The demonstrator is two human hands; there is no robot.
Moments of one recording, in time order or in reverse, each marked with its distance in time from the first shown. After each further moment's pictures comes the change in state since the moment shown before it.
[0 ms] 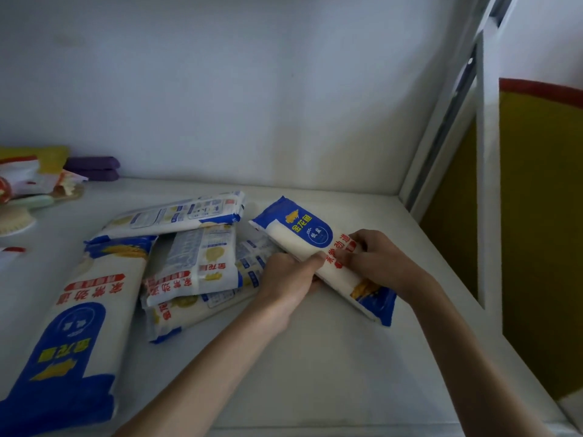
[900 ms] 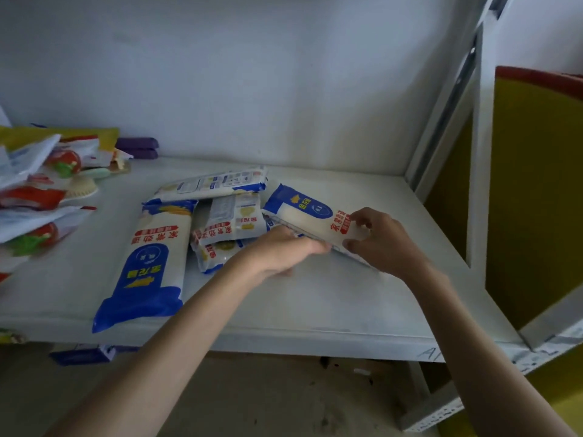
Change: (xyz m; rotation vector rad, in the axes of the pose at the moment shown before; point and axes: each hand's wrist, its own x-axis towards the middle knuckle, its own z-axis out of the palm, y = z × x) left_hand -0.087 0.039 -0.049 0.703 -0.180 0.018; right_hand -0.066 -0.003 0.018 -0.279 0.183 -0.168
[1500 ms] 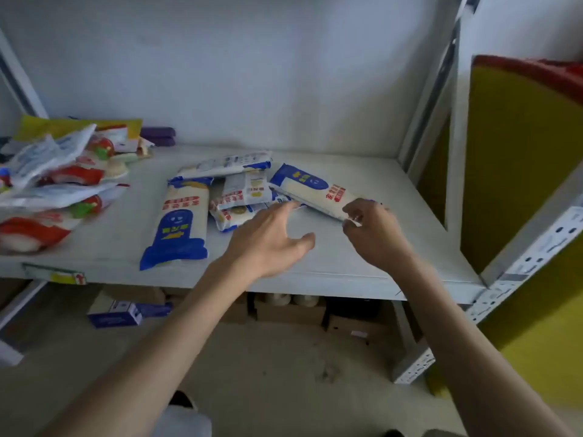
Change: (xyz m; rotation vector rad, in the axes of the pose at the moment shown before) left_hand -0.100 -0.015 0.015 0.537 0.275 0.281; right_hand -0.095 -0.029 -0.007 0.012 0.112 -0.059
